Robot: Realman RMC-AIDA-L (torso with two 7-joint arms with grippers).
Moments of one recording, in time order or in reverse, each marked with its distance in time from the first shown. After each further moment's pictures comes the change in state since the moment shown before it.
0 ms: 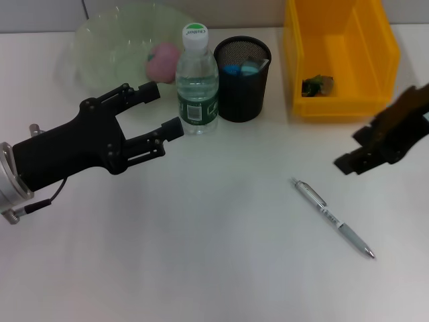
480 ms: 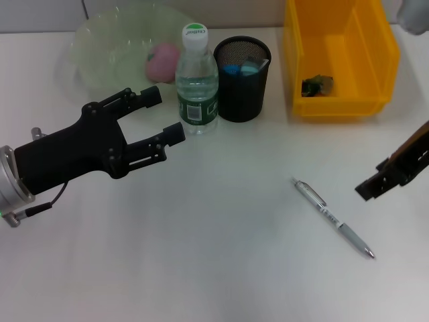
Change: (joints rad) left arm 0.002 0.001 0.009 -0.004 0.003 0.000 0.002; right arm -0.006 -0.002 -0.019 0.195 -0.119 0.043 0.017
